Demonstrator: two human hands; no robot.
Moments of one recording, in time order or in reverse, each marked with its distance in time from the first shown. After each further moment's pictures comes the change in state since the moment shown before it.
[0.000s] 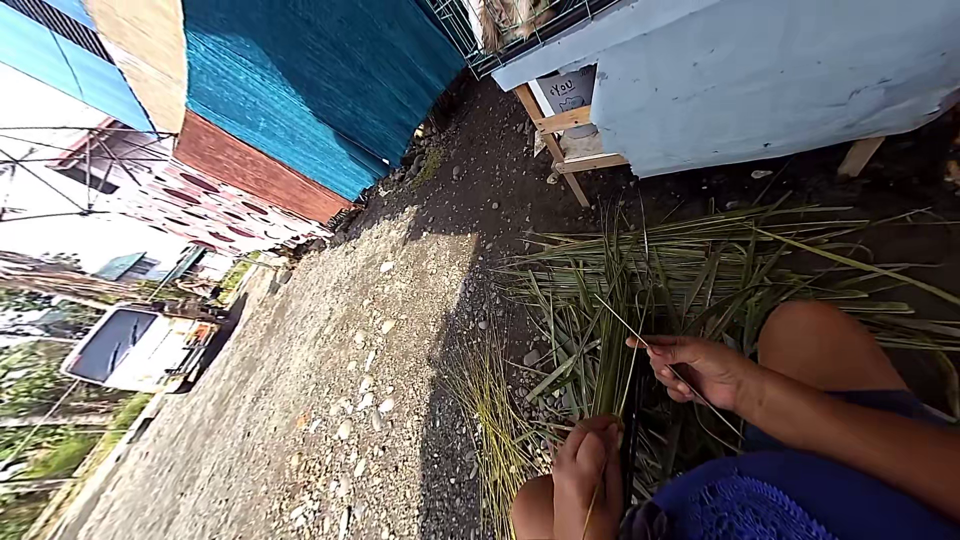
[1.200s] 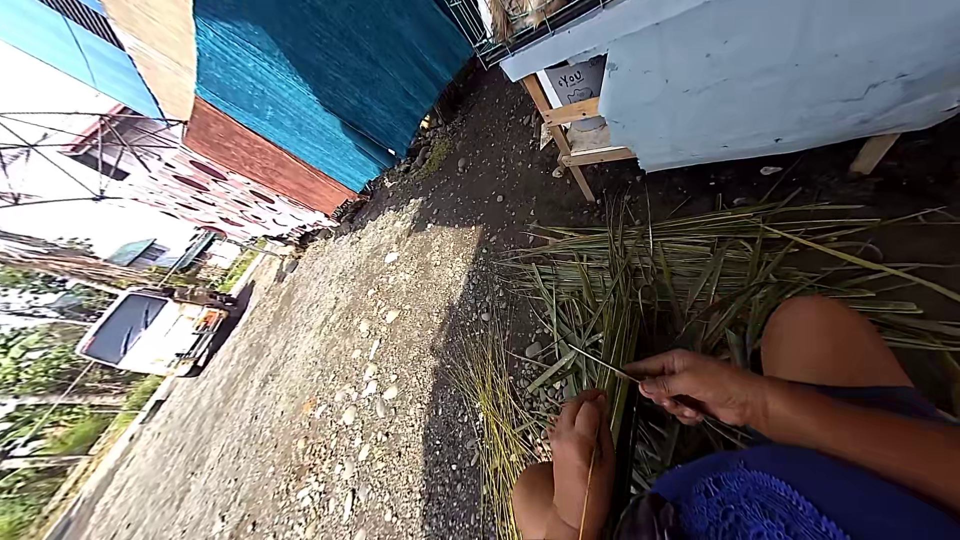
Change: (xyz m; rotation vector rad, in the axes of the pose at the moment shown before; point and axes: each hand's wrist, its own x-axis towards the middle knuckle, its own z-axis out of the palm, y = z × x) left_hand 0.000 -0.014 0.011 0.187 0.061 -0.080; right_hand -0.013 0.008 0.012 -0.405 -0.187 0.065
